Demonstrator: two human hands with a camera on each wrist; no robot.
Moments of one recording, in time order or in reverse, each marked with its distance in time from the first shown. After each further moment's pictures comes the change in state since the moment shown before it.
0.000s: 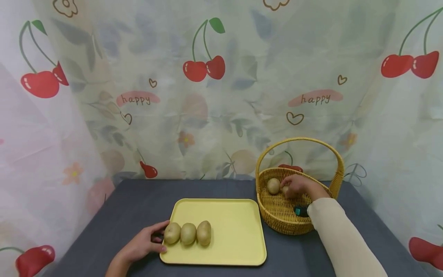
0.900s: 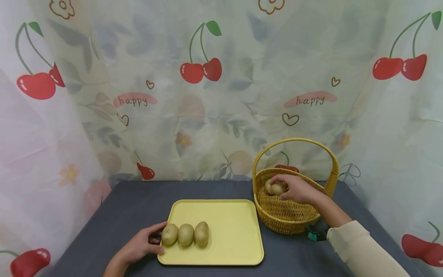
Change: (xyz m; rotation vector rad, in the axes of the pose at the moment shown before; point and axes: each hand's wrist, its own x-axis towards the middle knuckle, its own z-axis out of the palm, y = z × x) left_hand 0.001 -0.001 -0.001 -0.006 -0.016 0.010; right_hand -0.067 -0.048 0.007 -0.033 0.197 -0.315
